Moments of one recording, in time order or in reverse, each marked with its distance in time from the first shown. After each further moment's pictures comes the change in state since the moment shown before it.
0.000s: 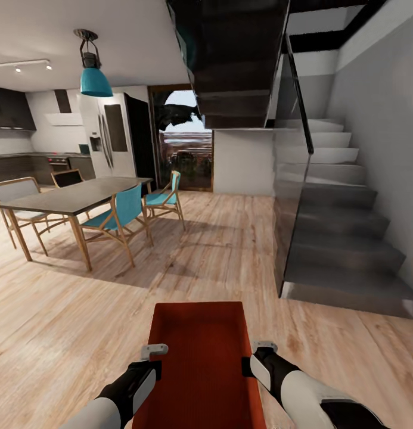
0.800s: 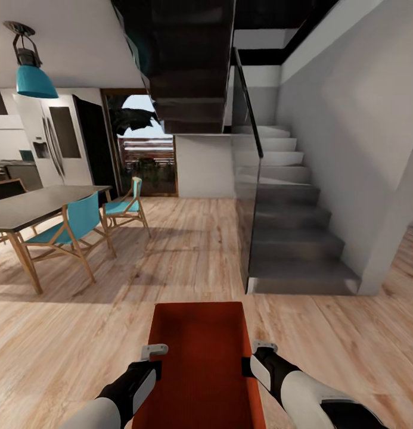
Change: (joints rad) left arm 0.000 0.000 0.001 0.000 -0.003 0.001 -0.001; right arm 0.001 0.000 -0.001 0.000 0.000 0.000 0.000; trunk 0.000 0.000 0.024
